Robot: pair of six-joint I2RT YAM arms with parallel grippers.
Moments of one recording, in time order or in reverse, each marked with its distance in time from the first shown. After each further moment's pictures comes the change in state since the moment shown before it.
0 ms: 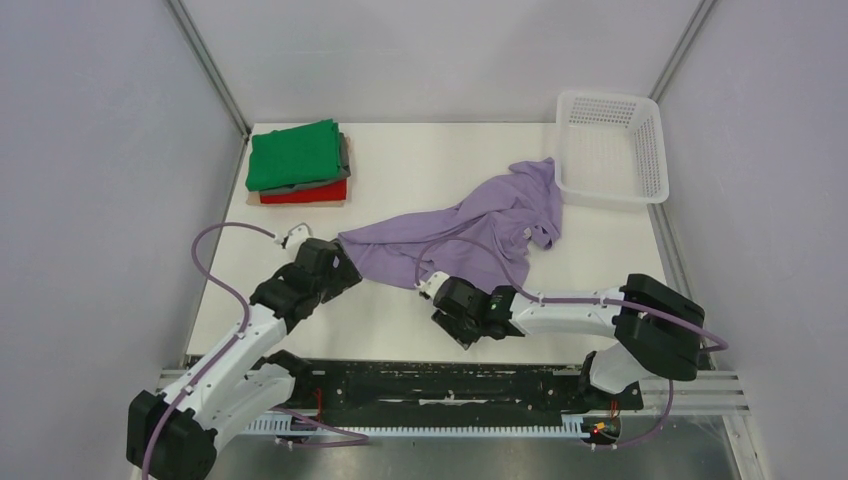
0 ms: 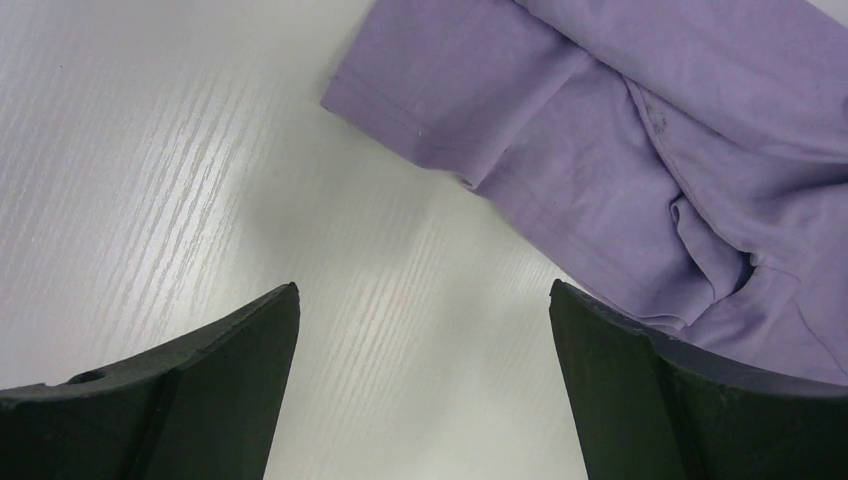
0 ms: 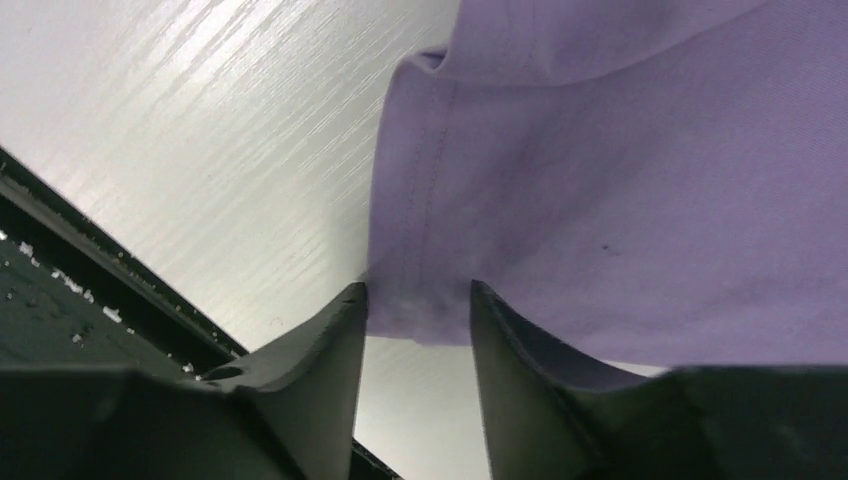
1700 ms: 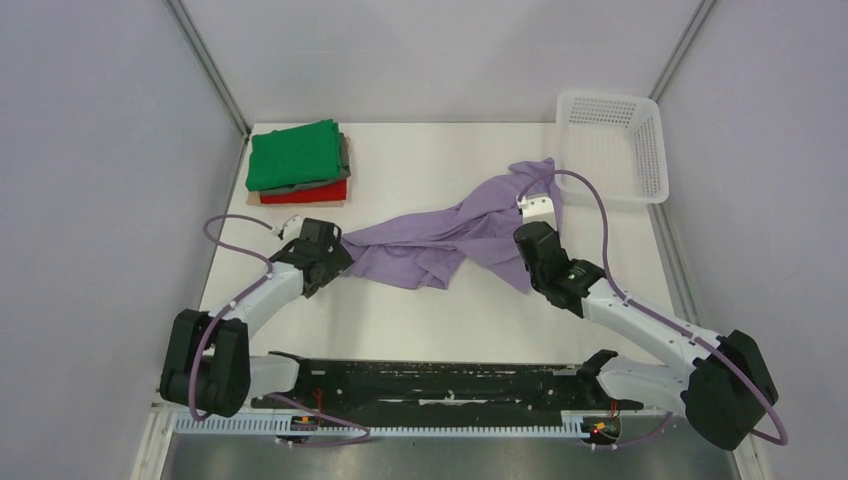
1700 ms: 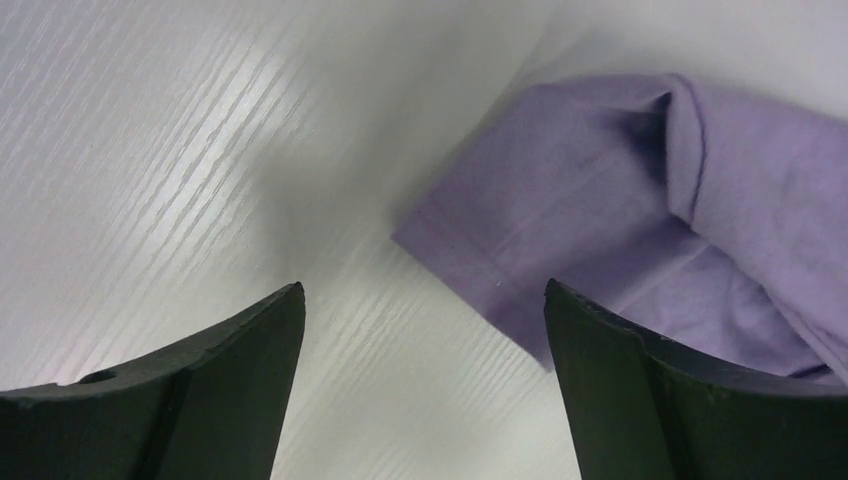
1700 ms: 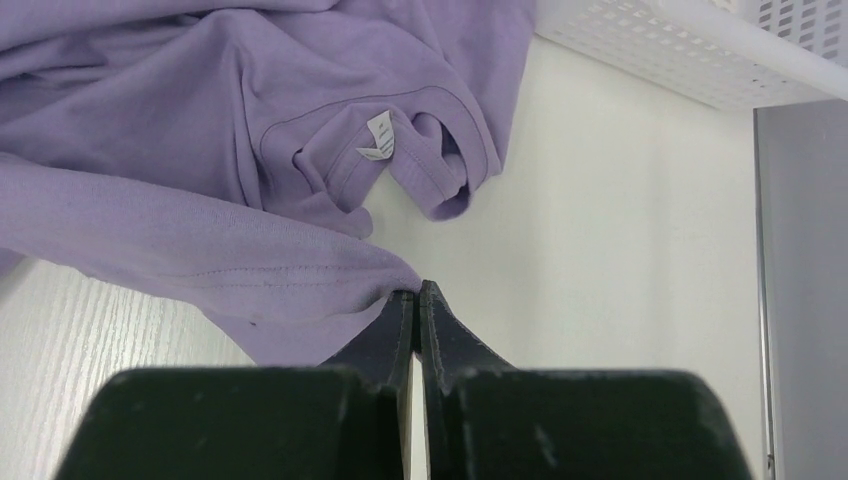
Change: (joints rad) left arm 0.203 0.382 0.027 0.199 0.018 -0.009; right arm -0.492 -0.403 -0.101 0.108 0.493 -0.048
